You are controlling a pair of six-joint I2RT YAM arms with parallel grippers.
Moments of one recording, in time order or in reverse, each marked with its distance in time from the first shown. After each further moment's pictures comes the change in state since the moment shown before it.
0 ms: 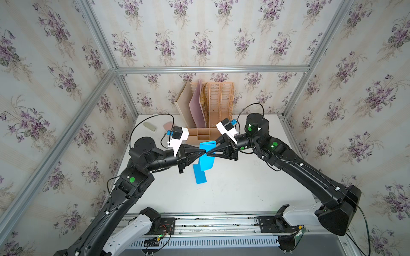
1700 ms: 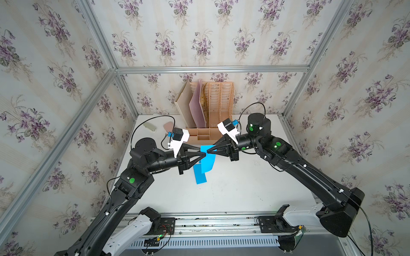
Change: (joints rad) left arm 0.000 -0.017 -0.009 -0.035 -0.015 0.029; right arm 0.000 -0.019 0.016 -0.081 0.068 -0.078
